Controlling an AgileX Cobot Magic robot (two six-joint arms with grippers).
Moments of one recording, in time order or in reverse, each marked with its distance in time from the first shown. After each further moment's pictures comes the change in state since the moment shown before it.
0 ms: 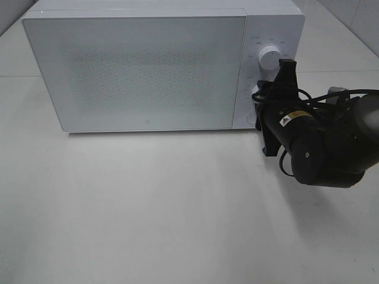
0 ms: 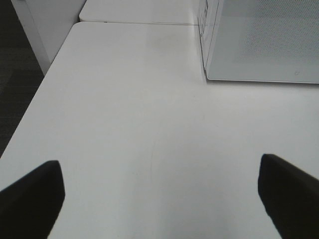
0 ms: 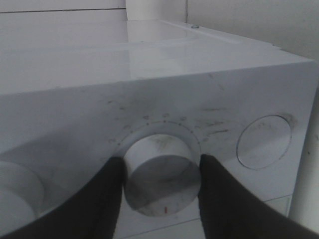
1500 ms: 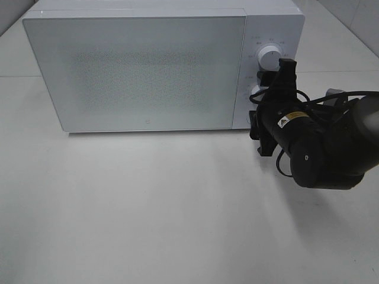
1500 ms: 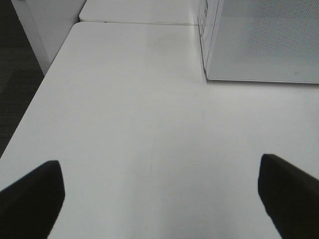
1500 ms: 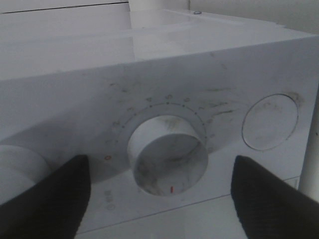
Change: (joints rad) left arm 0.000 0.000 0.000 0.000 0.000 0.000; right arm 0.009 0.000 0.006 -0.022 -0.017 0.039
